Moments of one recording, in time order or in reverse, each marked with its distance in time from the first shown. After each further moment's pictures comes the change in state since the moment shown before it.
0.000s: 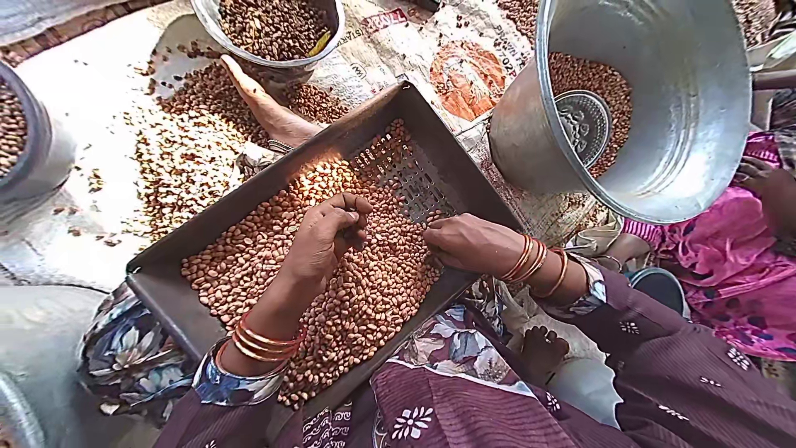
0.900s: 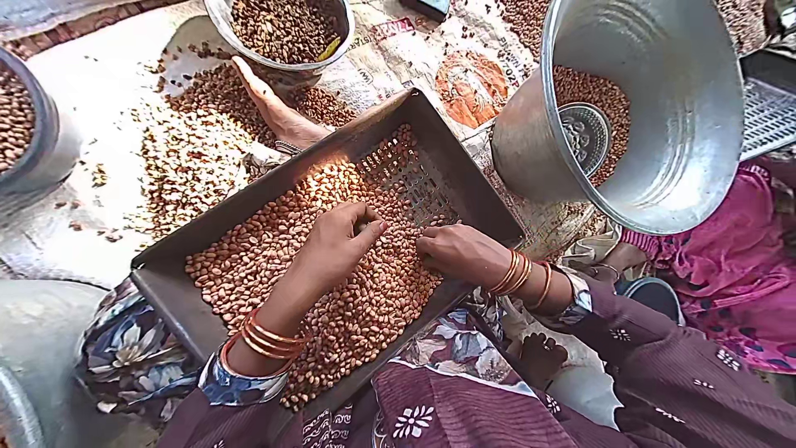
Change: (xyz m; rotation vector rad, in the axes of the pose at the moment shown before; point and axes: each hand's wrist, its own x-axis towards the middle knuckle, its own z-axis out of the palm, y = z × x) left_hand 0.008 -0.002 -0.008 0.847 -0.035 0.197; right_hand 0.011 -0.016 0.008 -0.012 0.003 0.061
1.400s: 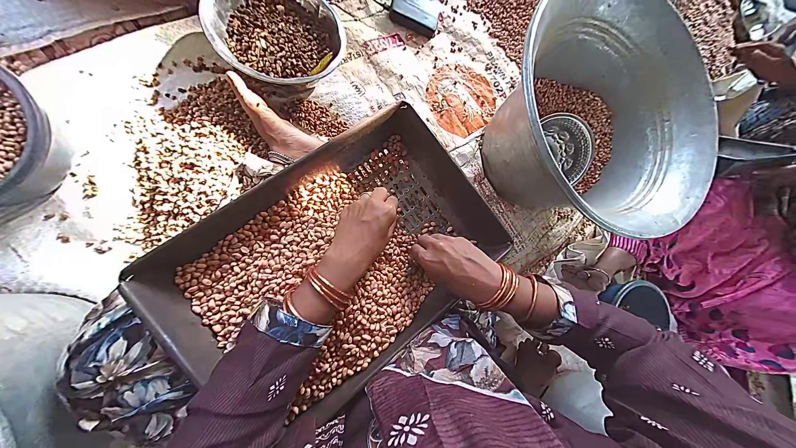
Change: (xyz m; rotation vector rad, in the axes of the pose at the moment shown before) left_hand 0.057 0.014 0.045 0.633 -0.037 0.189; right_hand -0.007 -0.008 0.008 -0.151 0.059 0.095
